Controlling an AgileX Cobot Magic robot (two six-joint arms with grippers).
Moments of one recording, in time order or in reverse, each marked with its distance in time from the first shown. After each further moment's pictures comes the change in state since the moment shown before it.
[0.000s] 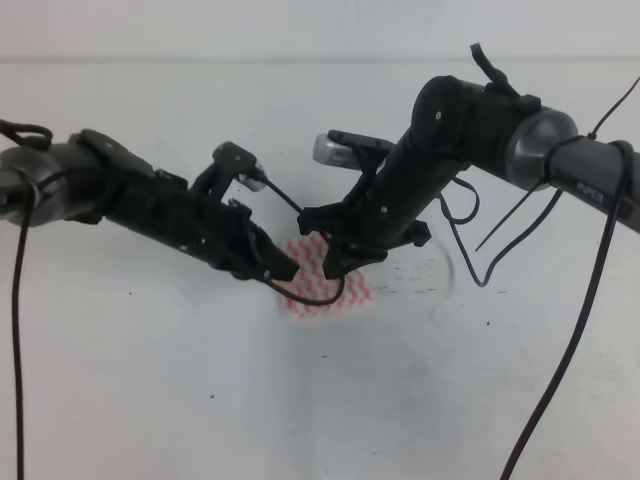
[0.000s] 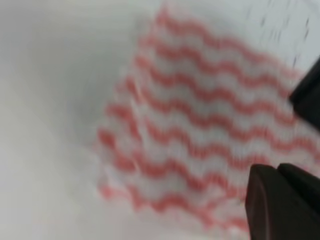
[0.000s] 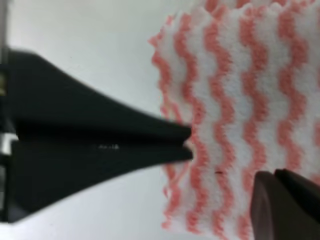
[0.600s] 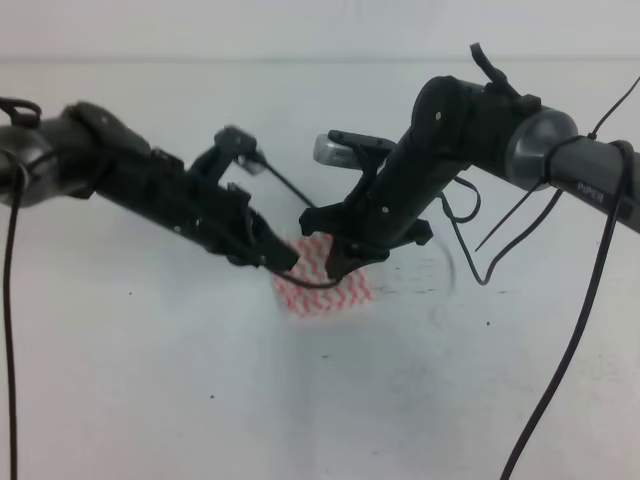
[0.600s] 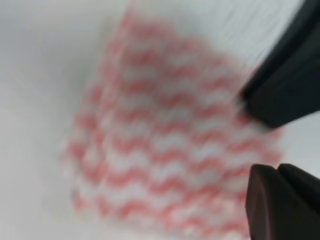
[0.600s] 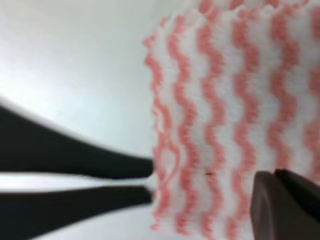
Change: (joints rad) left arm -0.002 0.002 -0.041 0.069 0.069 -0.084; right arm 0.000 0.002 0.000 -0.019 -0.002 0.001
